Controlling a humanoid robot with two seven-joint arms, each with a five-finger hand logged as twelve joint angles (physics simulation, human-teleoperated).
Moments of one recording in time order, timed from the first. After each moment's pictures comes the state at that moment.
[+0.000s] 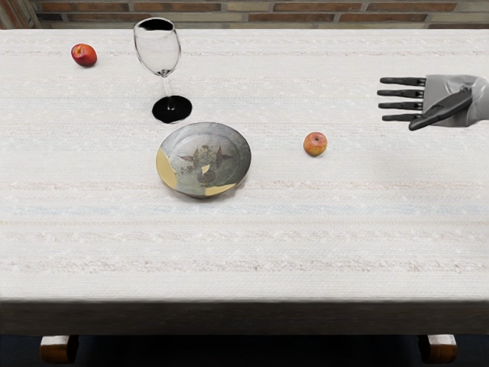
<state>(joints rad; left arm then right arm) -0.03 0.00 -0.25 -0.14 -0.06 -0.26 0.09 1.03 -0.78 0.54 0.85 0.19 0.61 -0.61</state>
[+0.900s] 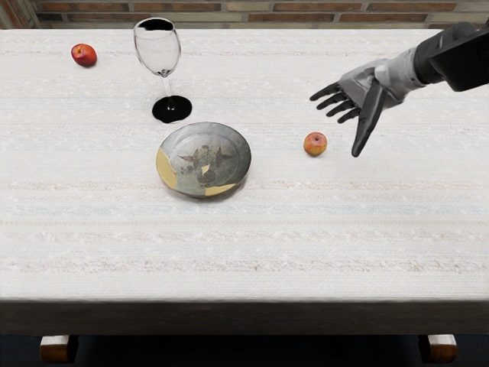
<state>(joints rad) -0.03 0.00 -0.25 -0.14 -0.06 -0.26 0.09 1.56 -0.54 -0.05 0.93 -0.10 0.61 -0.61</state>
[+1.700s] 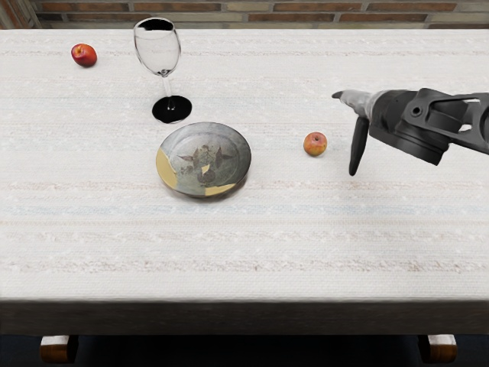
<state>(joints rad) -0.03 0.00 -0.25 -0.14 -0.06 -0.26 0.09 1.57 -0.50 -0.32 1.36 -0.56 -0.25 -0.61</state>
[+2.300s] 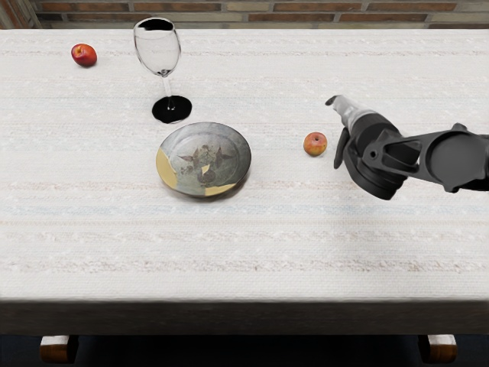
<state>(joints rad) -0.03 0.00 -0.25 -0.14 -0.06 -0.26 0.09 1.48 -0.32 -0.40 1.25 -0.59 -0.54 -0.61</state>
